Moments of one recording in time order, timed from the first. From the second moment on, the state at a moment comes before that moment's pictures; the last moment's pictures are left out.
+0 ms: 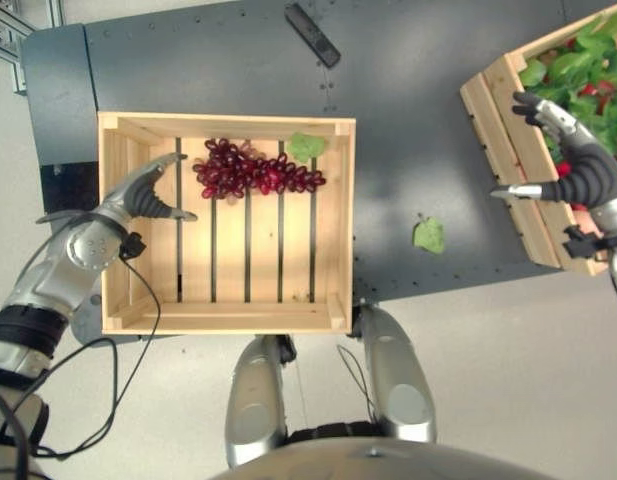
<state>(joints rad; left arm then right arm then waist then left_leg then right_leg) -0.43 1.02 -0.36 0.46 0.10 -0.25 -0.03 -0.06 -0.96 -0.17 -0.15 0.22 -0.26 0.07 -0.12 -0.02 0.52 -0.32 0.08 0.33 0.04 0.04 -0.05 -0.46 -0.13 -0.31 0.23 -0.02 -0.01</state>
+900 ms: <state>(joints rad) -0.79 1.01 -0.48 0.49 0.22 -0.22 0.10 -0.12 -0.95 -0.15 -0.16 0.22 -0.27 0.06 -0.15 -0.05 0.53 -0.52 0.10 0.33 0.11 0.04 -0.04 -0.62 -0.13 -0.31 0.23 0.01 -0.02</state>
